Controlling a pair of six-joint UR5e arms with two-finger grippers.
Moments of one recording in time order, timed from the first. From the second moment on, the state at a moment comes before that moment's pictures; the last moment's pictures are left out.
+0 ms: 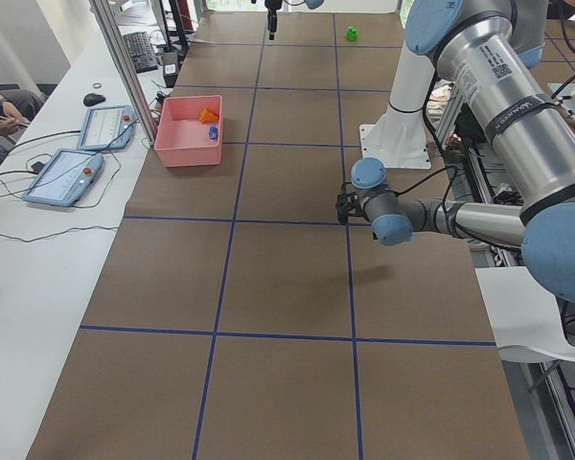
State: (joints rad) left arm -0.56 -0.99 -2.19 -2.42 -2.23 -1.22; right arm 1.09 -1.41 2.00 -1.58 2.17 0.59
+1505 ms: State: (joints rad) left arm -0.93 -2.16 -1.87 -1.71 -2.04 -1.27; right arm 1.11 -1.50 2.02 -1.57 2.18 0.53
